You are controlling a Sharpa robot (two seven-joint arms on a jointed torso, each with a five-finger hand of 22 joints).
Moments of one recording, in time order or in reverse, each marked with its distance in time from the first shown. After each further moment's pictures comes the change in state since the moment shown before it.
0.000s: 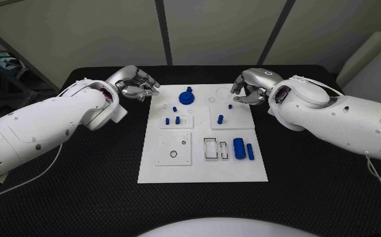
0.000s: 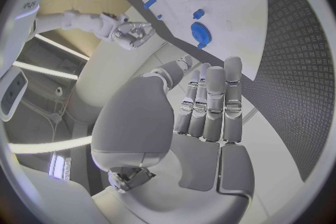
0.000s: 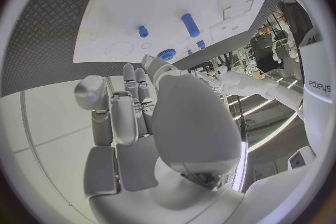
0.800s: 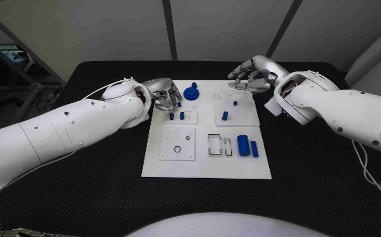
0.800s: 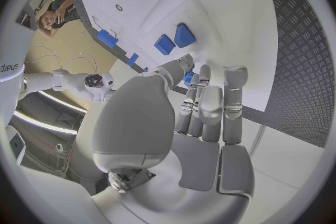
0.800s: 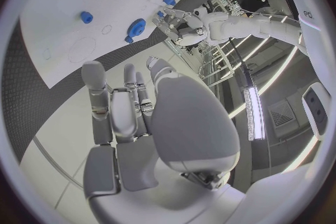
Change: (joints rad) left arm 0.000 0.153 -0.059 -0.020 -0.504 0.117 -0.212; left_hand 0.027 -0.005 0.003 0.002 0.000 -0.145 -0.016 -0.047 -0.008 -0.003 -0.014 0.014 -0.005 0.181 -0.018 0.191 0.409 0.000 0.115 -0.015 0.200 0.102; right arm 0.025 0.016 0.001 -0.022 0.563 -0.073 0.167; right_hand -0.018 0.037 -0.158 0.055 0.125 -0.082 0.008 0.012 0.005 -0.106 -0.002 0.338 0.265 0.000 0.000 -0.101 -0.106 0.017 -0.108 0.005 -0.151 -0.210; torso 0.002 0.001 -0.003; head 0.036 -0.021
